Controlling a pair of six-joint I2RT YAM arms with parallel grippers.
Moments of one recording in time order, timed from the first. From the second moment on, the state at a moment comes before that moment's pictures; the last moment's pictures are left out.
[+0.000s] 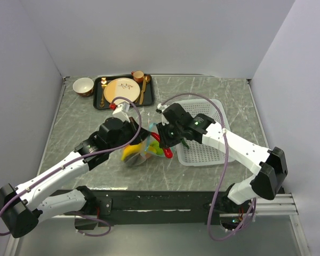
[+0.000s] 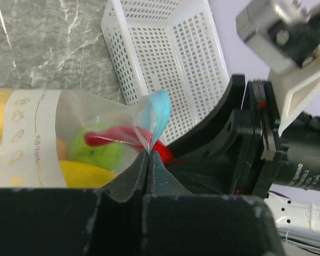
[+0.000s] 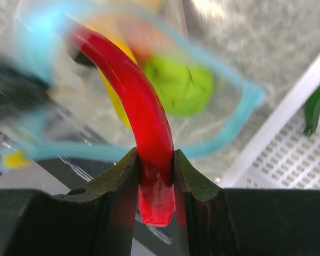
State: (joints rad) left arm -0.76 1.00 0.82 -0.17 -0.04 -0.85; right arm 0.84 1.46 1.30 -0.78 -0.09 0.37
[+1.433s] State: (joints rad) left arm -0.76 0.95 0.83 -0.17 -0.10 -0.88; right arm 0.78 1.16 1.08 -0.49 0.21 0.58
